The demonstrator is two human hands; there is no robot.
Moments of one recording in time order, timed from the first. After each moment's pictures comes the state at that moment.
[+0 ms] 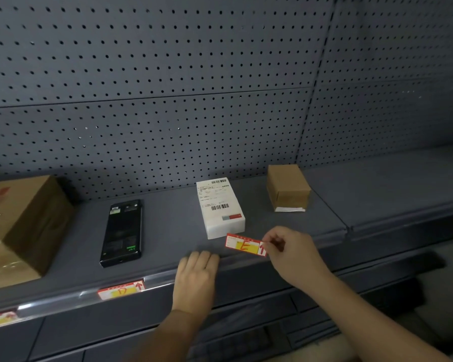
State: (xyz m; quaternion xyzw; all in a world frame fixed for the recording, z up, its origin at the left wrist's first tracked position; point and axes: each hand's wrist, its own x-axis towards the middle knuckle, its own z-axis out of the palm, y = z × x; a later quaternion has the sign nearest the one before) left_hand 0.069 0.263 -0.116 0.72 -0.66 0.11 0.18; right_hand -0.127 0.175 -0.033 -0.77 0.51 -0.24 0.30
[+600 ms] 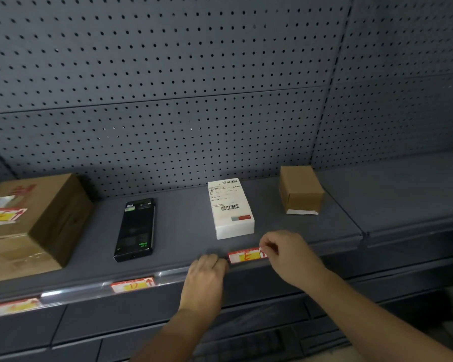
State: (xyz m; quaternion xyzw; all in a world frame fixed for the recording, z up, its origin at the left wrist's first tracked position) left_hand 0.063 0.265 -0.112 0.74 -0.65 0.04 0.17; right_hand -0.117 0.151 -0.055 -0.87 0.41 -0.17 0.22
